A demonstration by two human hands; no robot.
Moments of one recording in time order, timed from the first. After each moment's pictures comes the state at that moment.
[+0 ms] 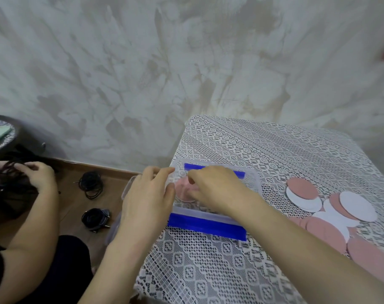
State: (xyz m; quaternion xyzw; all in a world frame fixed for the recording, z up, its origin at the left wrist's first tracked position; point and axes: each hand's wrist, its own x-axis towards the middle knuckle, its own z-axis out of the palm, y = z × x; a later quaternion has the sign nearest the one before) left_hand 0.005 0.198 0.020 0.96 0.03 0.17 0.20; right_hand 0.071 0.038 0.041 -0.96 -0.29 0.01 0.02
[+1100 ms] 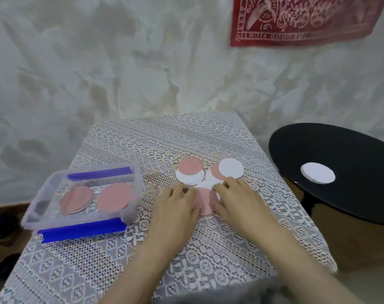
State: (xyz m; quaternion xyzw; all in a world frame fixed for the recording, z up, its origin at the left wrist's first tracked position) left_hand -0.010 -0.059 -0.027 0.96 -0.24 0.11 0.09; right_hand -0.039 -0.236 -0.008 -1.00 -0.03 -0.05 0.07
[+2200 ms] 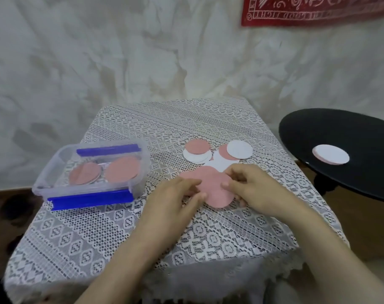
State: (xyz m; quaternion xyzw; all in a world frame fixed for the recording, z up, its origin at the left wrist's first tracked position) left_hand -0.051 -0.026 -0.014 0.93 -0.23 0.06 0.26; right_hand -0.063 -0.242 0.006 -0.86 0.00 0.07 0.50
